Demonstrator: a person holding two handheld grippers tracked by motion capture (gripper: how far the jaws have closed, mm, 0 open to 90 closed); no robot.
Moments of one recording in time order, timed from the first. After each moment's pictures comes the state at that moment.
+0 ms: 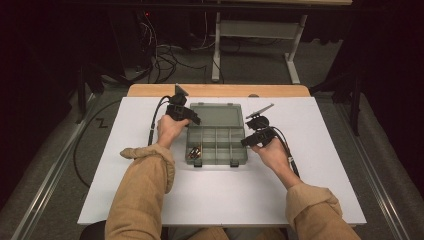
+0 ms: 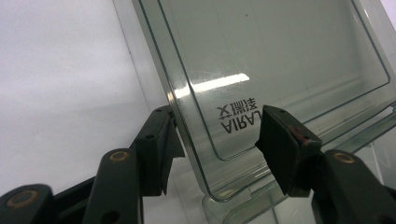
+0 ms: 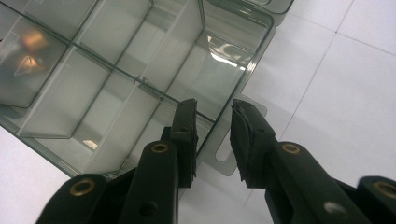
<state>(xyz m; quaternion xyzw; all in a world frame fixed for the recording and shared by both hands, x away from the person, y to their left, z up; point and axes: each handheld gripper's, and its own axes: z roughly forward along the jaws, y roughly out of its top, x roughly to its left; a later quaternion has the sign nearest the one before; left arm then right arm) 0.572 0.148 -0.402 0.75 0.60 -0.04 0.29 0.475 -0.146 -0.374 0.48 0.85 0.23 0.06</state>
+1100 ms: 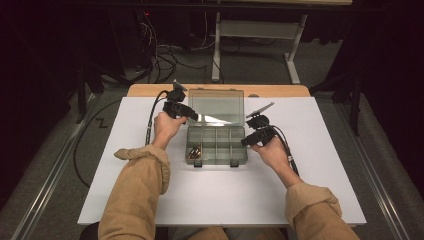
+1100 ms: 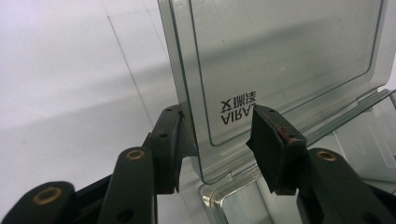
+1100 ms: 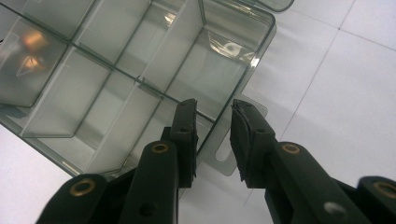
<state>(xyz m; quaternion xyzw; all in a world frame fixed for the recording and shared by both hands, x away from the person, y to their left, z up) 0.557 0.150 -0.373 0.76 0.56 0.01 0.31 0.479 -0.146 -0.373 0.48 0.85 0.22 0.05</state>
